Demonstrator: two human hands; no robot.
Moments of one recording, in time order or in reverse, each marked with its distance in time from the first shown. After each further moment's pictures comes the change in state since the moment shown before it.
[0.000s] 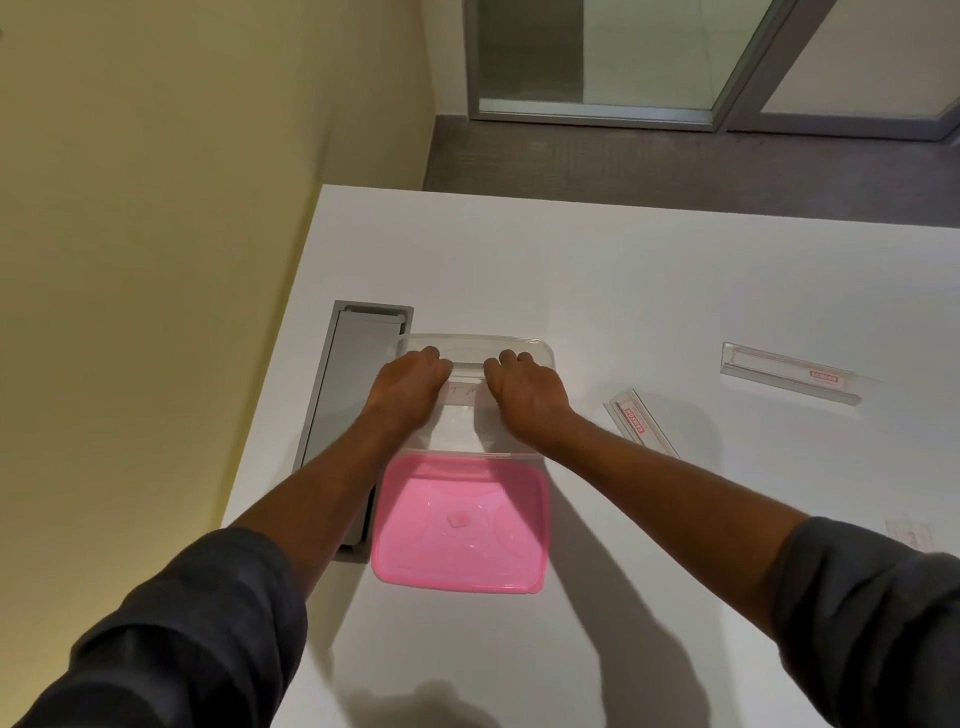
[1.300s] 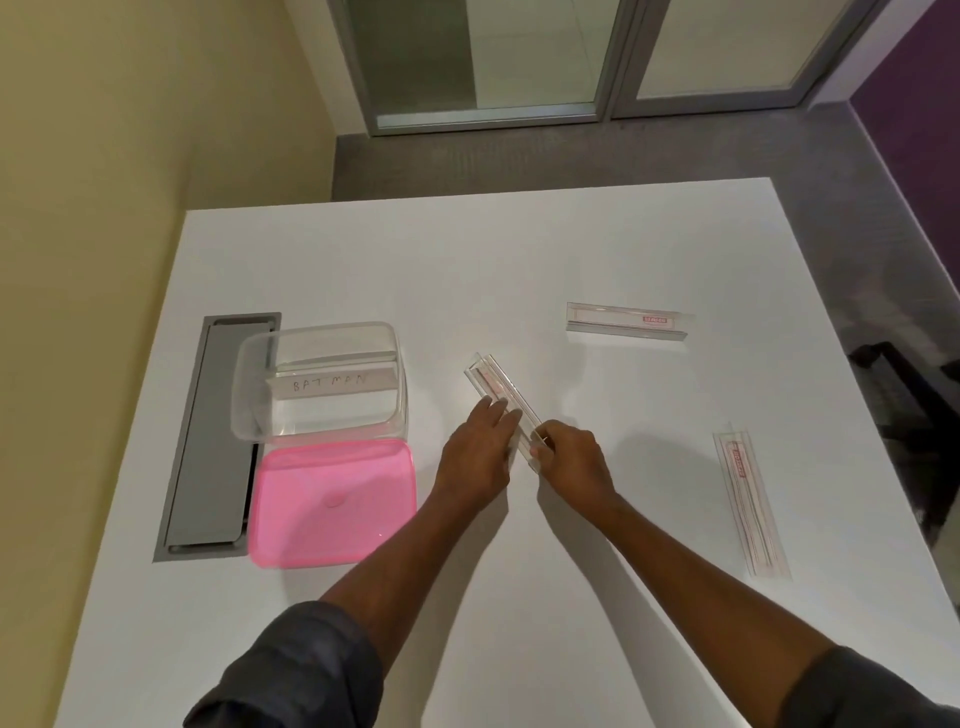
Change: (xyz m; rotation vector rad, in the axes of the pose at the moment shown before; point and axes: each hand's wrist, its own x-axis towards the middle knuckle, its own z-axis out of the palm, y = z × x) left_hand -0.050 0.301 0.041 -0.399 0.077 0.148; right_hand -0.242 0.155 0.066 0.797 0.025 0.607
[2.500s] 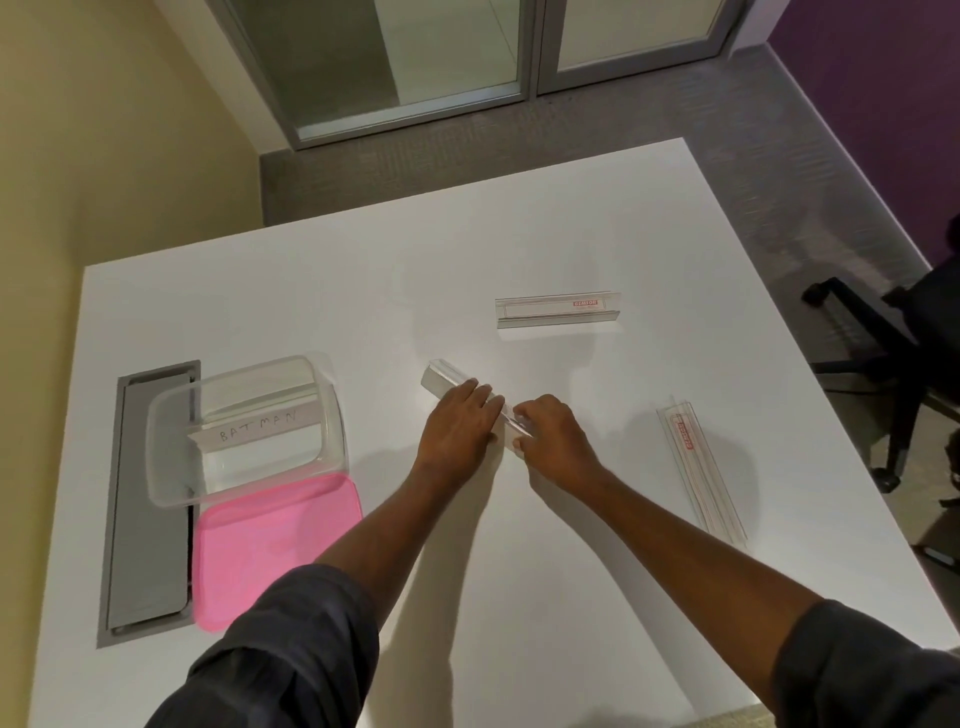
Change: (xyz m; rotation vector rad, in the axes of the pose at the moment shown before) left_hand 0.073 0.037 0.015 0.265 -0.122 0.242; right_hand 0.028 0.061 -0.035 0.094 0.044 -0.023
